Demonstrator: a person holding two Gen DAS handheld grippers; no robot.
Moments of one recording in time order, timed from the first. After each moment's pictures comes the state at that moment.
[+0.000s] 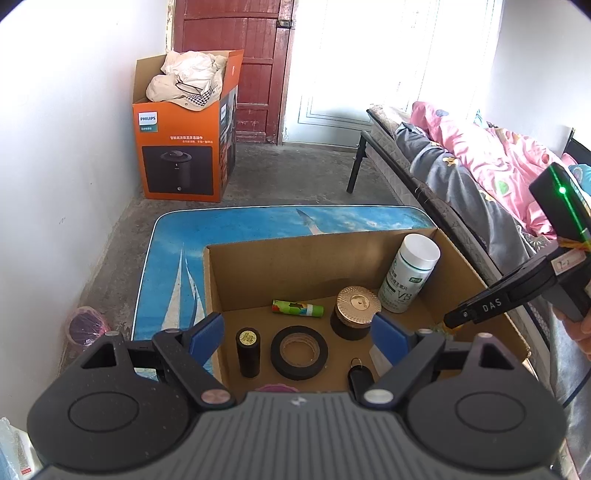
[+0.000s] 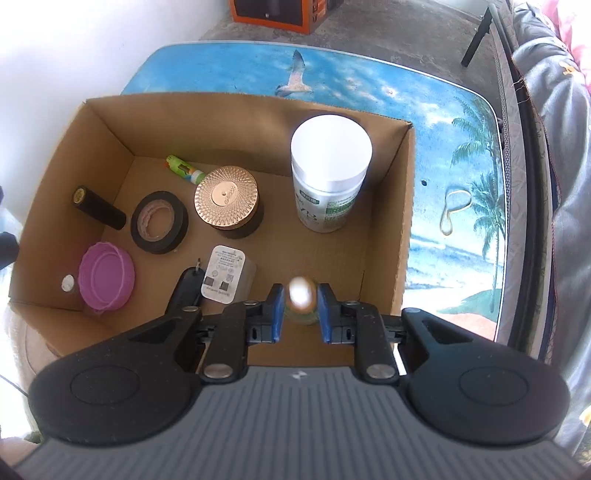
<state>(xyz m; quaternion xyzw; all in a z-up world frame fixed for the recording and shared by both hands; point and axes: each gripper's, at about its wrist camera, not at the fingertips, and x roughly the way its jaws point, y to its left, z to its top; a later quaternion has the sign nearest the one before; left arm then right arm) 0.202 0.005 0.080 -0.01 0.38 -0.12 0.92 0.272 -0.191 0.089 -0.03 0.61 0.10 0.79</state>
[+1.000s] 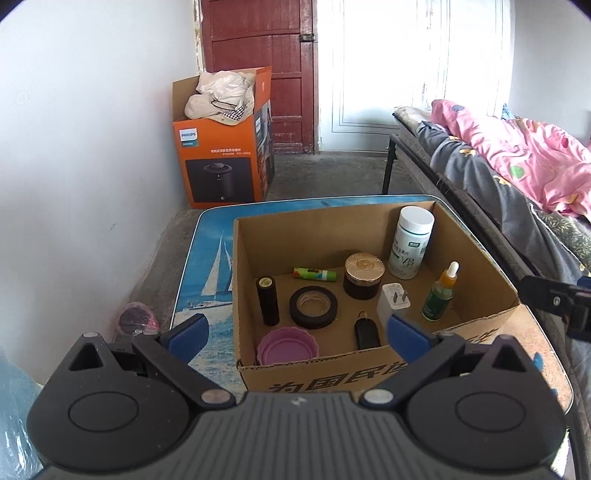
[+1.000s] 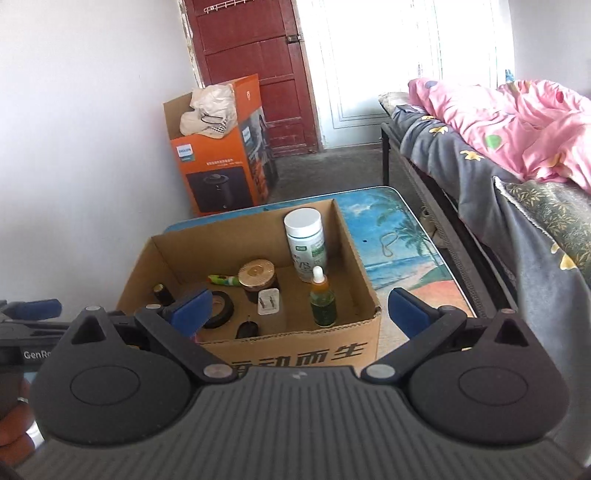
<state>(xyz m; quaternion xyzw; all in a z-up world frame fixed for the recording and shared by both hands) 0.108 -0.016 0.090 0.03 0.36 -0.05 0.93 0.038 -0.178 0.157 0.08 0.33 -0.03 0.94</state>
